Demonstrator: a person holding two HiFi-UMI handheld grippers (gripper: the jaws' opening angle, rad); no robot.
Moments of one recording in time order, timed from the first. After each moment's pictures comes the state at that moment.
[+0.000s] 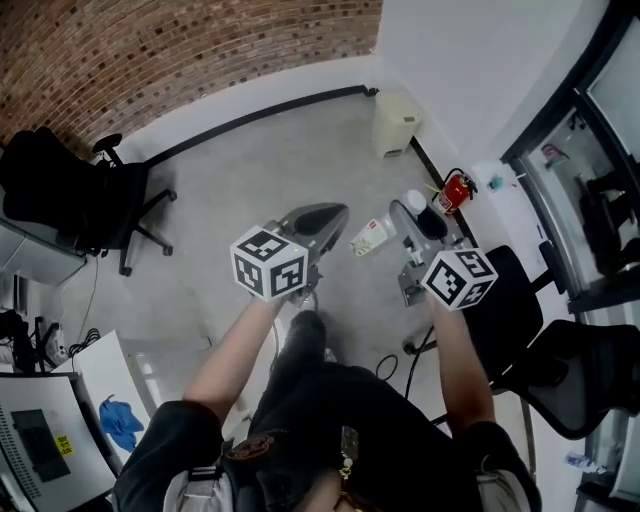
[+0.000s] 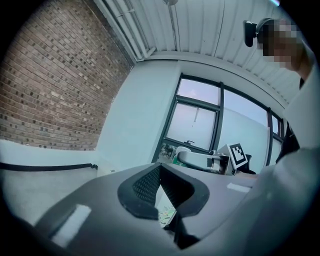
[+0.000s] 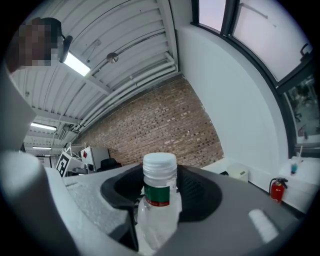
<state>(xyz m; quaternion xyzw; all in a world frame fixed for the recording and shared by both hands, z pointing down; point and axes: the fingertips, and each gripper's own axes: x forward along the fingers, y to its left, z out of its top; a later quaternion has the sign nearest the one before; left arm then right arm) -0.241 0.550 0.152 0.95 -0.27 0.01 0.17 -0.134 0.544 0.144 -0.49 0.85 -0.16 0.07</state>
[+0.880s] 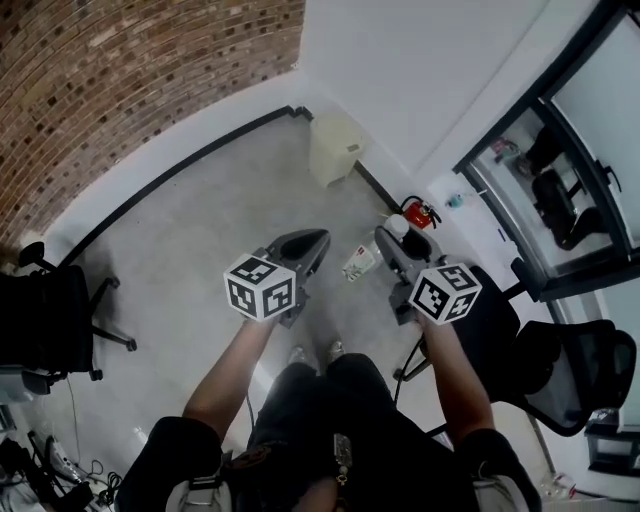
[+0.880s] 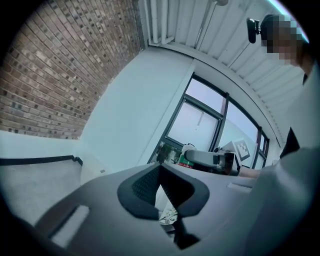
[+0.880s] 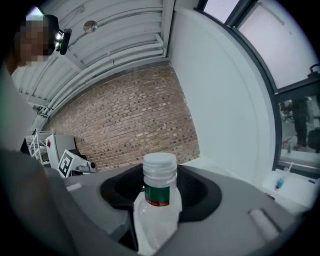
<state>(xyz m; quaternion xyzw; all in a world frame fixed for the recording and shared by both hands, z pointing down) -0.205 0.283 0.203 0.96 -0.16 0.01 0.24 -0.095 0.311 0.176 -0.60 0.78 -0.19 -0.01</state>
